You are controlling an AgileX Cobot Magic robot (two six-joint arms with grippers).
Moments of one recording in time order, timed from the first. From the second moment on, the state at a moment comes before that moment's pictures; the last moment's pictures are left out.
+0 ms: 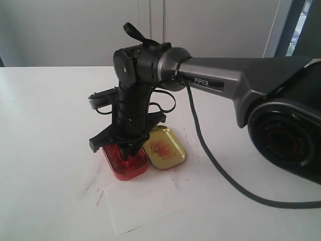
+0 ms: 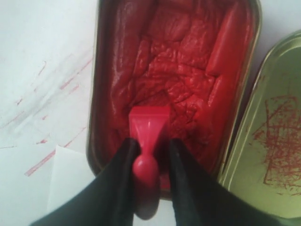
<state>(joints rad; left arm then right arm) 0.07 0.00 0.02 -0.16 0.44 0.10 0.74 2.28 -1.90 0.13 1.13 0.03</state>
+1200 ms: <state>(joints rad) 0.07 0.00 0.02 -0.16 0.44 0.10 0.74 2.32 -1.91 0.12 1.12 0.01</state>
